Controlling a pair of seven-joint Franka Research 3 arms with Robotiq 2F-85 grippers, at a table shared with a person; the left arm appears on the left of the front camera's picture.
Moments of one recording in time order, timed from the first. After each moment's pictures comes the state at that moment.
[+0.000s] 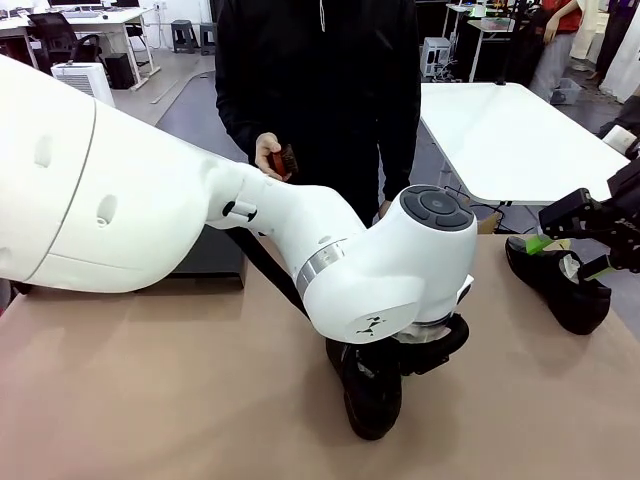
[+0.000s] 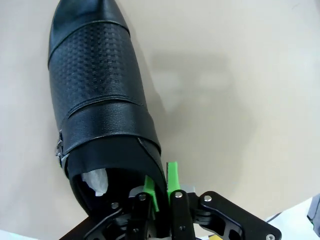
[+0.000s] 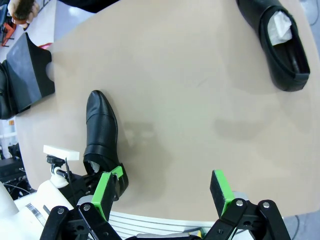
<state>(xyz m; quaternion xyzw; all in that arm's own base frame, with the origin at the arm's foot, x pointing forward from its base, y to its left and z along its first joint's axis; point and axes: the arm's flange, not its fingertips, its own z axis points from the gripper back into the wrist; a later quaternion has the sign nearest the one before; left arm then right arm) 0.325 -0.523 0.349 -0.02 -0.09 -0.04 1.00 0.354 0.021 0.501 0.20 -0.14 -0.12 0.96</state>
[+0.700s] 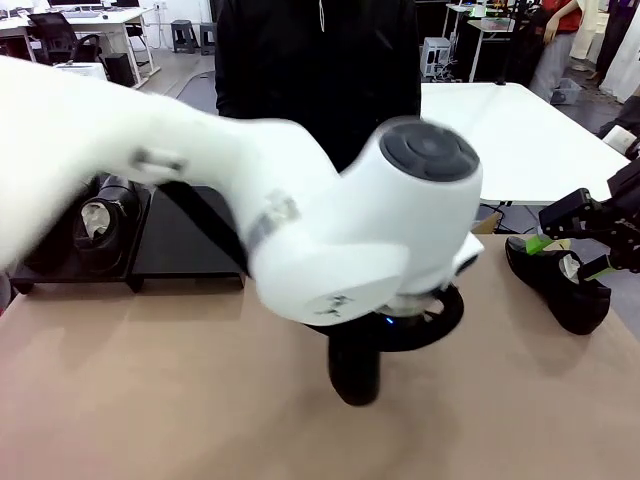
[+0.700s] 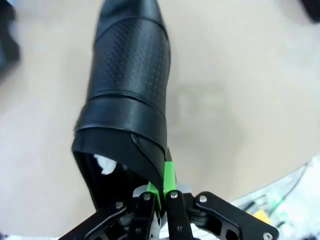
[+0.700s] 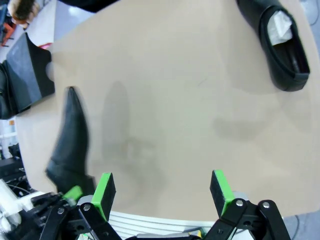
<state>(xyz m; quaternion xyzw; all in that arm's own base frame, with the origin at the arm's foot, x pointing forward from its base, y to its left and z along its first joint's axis) 0.284 -0.477 0.455 -0.01 -0.18 -0.14 0.97 0.354 0.021 0.501 0.20 -0.14 -0.12 0.96</state>
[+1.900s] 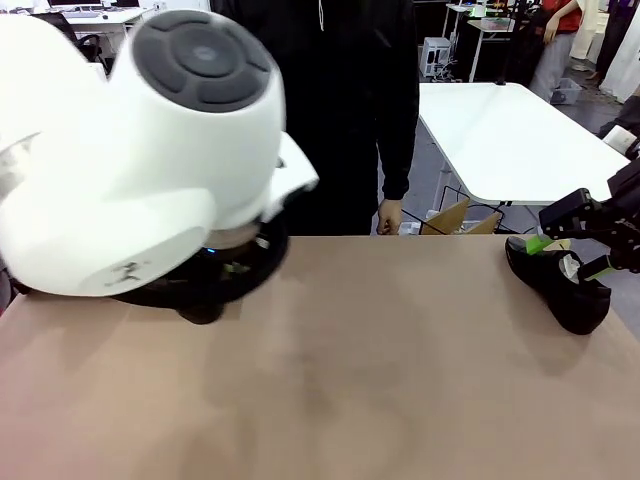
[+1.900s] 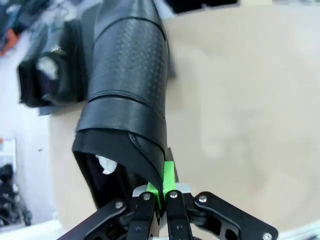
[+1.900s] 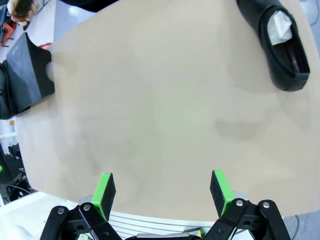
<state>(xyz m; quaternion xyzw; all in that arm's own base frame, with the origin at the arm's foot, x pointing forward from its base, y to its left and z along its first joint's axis) 0.312 -0.287 0.526 0.12 -0.30 -0.03 0.95 0.354 0.021 0.501 0.20 -0.14 -0.12 0.96</state>
